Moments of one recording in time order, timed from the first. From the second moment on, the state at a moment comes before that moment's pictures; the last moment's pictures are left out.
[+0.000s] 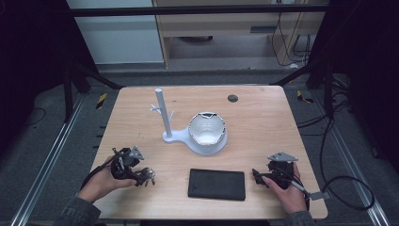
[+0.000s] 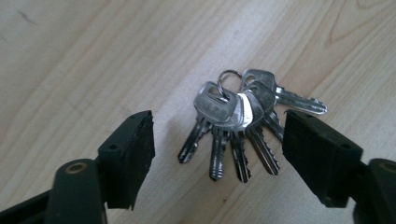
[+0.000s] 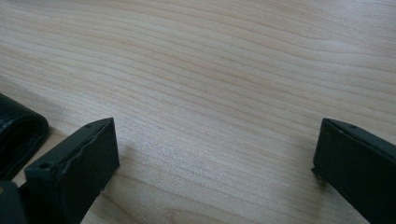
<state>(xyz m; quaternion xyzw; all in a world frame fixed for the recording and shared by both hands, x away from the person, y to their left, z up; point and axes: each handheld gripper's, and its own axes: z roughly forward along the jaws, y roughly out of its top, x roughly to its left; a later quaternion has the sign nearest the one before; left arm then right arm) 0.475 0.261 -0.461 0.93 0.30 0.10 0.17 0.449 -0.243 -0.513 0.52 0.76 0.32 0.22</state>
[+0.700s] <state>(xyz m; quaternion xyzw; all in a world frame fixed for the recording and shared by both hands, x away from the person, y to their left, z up) 0.480 0.260 -0.467 0.93 0.32 0.06 0.15 0.449 -0.243 -0.513 0.52 0.76 0.32 0.23</state>
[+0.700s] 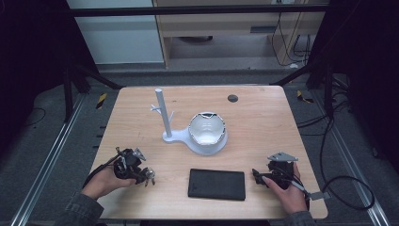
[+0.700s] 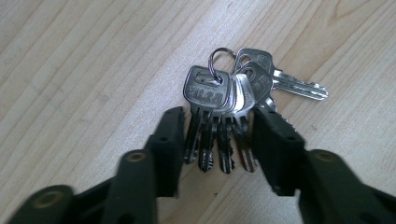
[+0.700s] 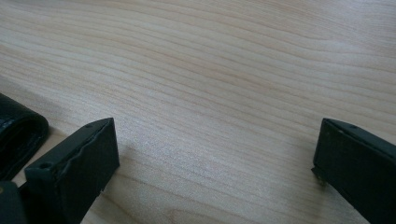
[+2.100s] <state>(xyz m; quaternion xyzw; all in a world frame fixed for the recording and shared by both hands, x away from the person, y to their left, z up) 0.489 0.269 -0.461 0.93 0.34 0.05 0.13 0.449 -0.243 -0.513 0.52 0.76 0.32 0.22</state>
